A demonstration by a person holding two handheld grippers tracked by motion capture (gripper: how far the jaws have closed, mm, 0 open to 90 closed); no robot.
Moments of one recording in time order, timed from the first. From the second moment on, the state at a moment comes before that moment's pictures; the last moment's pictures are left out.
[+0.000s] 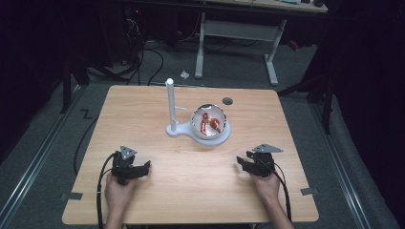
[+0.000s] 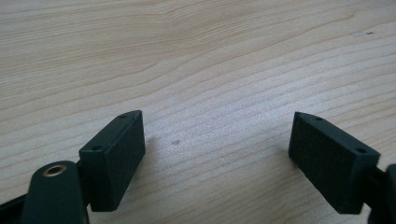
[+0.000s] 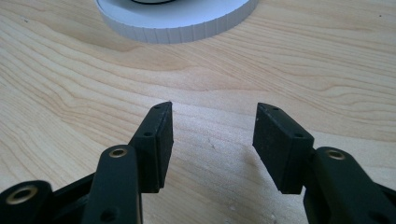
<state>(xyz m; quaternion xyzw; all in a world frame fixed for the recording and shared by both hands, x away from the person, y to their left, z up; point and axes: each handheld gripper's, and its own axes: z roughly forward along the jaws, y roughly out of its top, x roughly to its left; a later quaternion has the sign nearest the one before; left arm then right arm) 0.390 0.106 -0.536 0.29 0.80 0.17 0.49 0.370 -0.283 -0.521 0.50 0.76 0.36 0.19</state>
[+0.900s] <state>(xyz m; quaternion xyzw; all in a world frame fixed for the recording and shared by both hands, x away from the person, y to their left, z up) 0.390 0.106 -0.536 0.29 0.80 0.17 0.49 0.369 -0.275 -0.531 0.48 0.78 0.33 0.22</state>
